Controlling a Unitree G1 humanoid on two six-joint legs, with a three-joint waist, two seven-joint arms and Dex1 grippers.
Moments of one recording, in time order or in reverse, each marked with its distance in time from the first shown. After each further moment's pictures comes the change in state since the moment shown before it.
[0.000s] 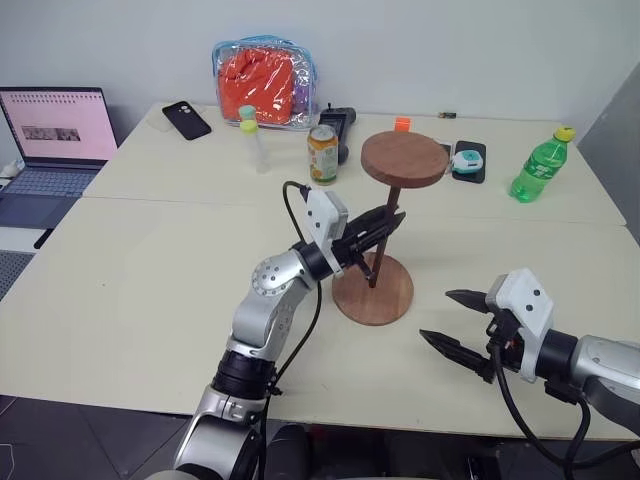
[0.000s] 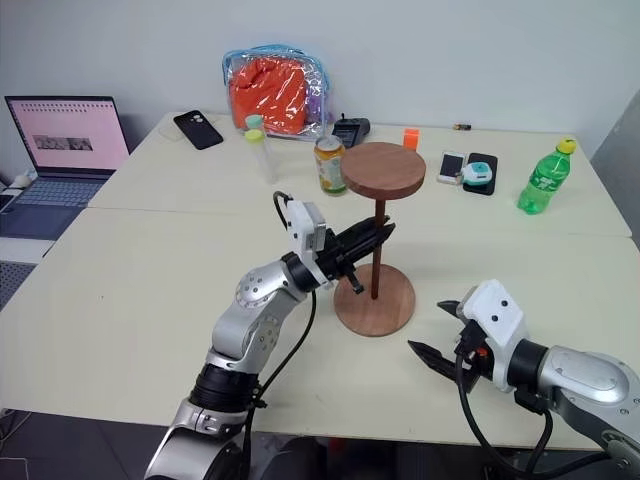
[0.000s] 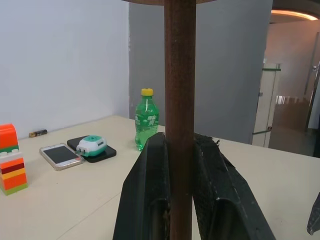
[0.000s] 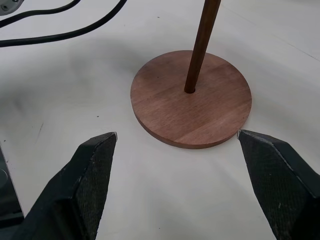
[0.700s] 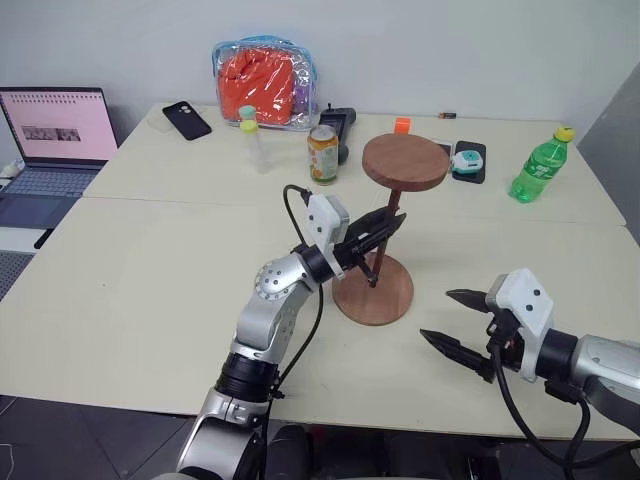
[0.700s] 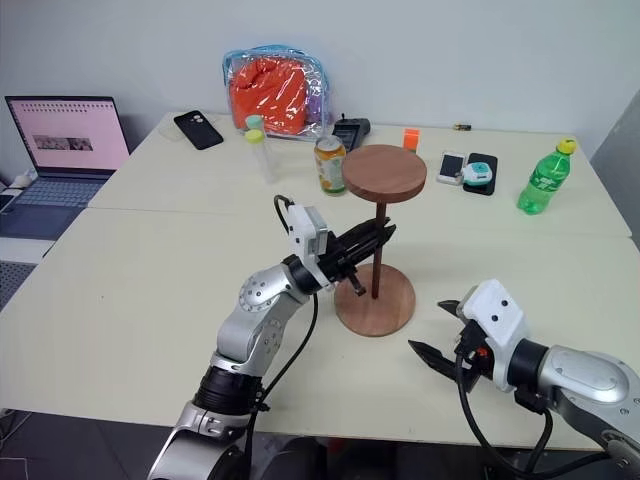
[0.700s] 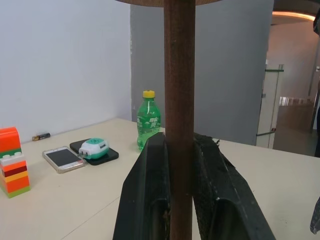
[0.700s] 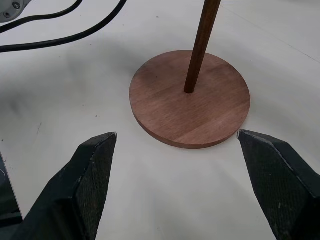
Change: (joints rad) left arm 0.024 0.001 -0.004 0.007 0.022 -0.044 0.005; right arm -0.004 -0.001 0.002 0.000 -0.006 -0.002 0.001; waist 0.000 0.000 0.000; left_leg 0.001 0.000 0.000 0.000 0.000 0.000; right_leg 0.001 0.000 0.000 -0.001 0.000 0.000
